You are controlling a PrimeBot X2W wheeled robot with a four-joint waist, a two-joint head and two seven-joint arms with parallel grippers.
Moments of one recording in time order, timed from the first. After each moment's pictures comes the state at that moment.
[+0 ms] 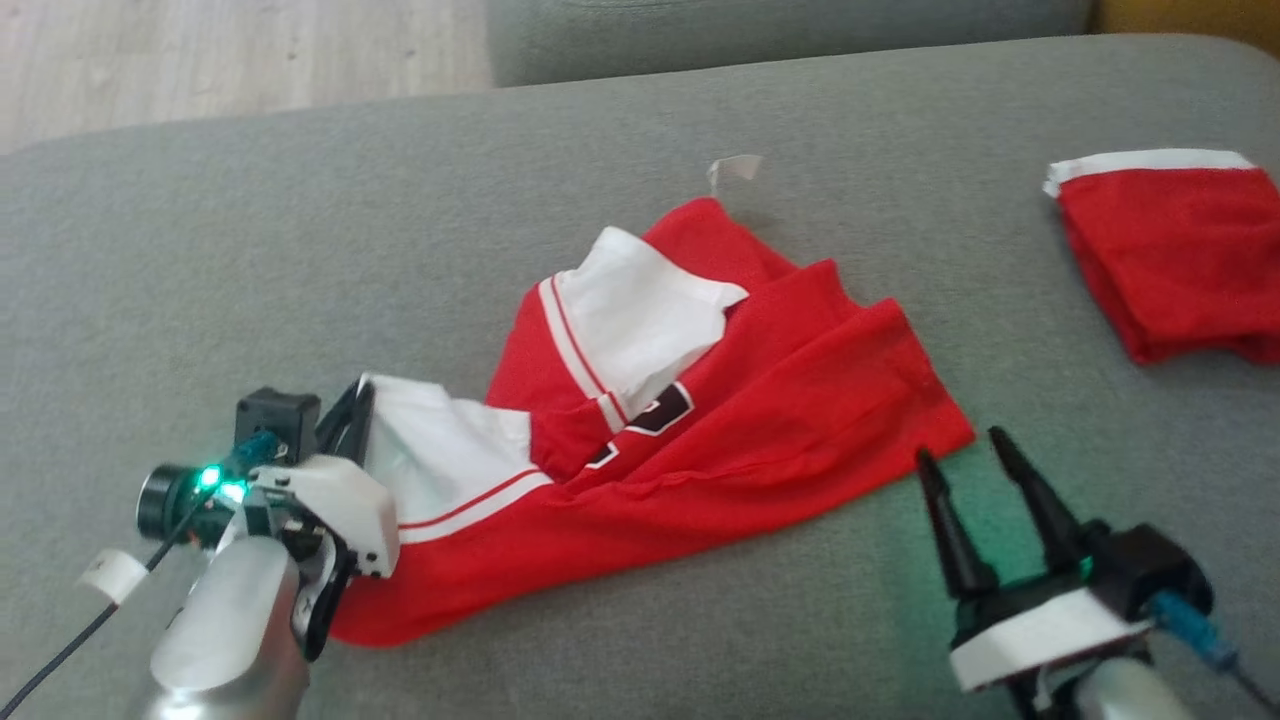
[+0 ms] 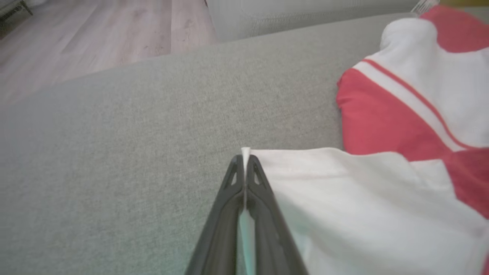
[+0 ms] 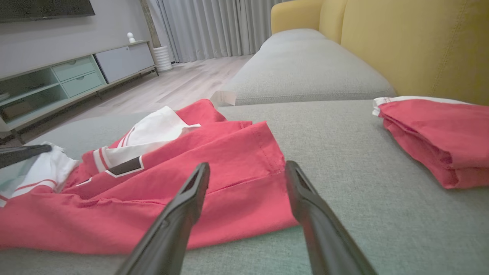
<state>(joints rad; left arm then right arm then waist) -0.43 0.25 -0.38 0.68 -0.32 -0.04 0.05 0.02 -0.16 0.22 0.21 0.22 0.12 -0.26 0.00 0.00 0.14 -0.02</state>
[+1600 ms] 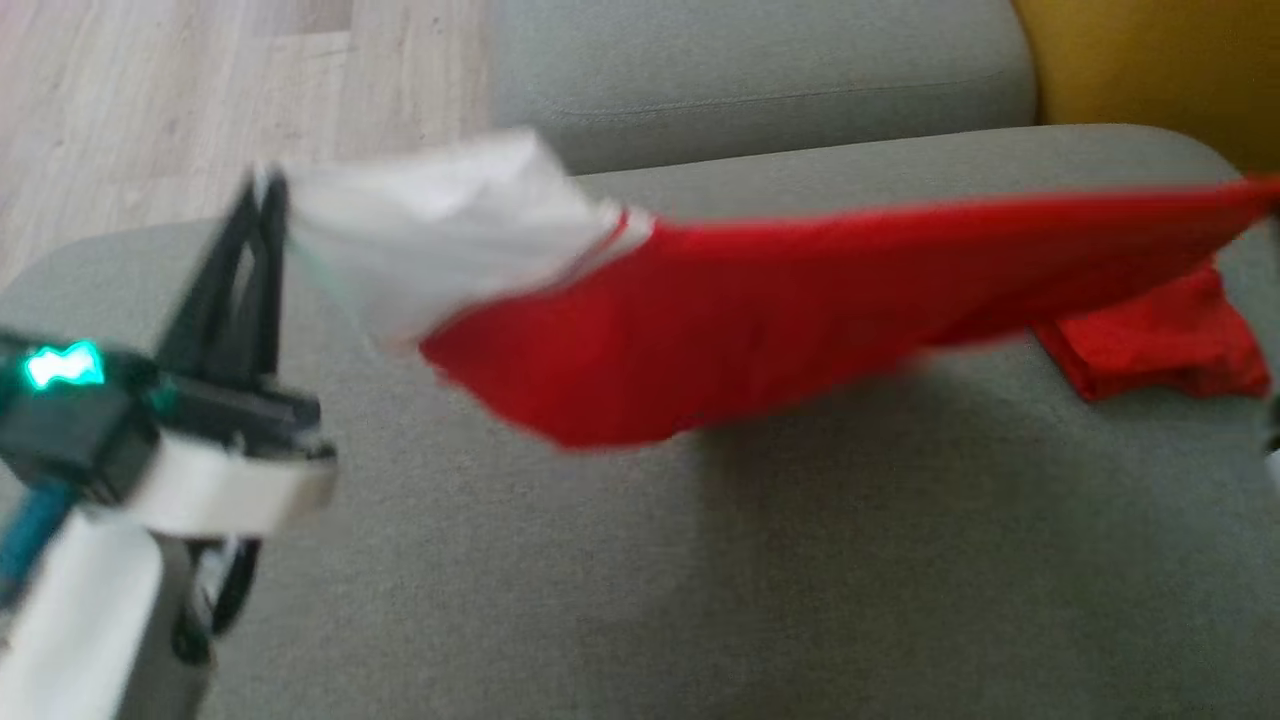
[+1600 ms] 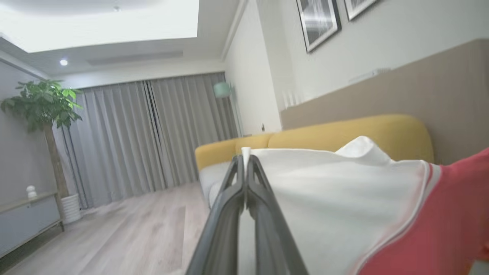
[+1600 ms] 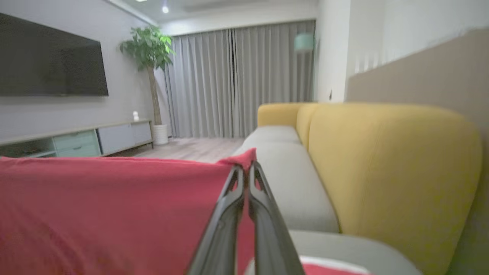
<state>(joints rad) -0.24 0.44 -0.28 -0.24 -0.32 0.08 -0.02 -0.12 -0.64 0.11 -0.04 0.70 0.12 -0.10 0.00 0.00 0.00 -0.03</state>
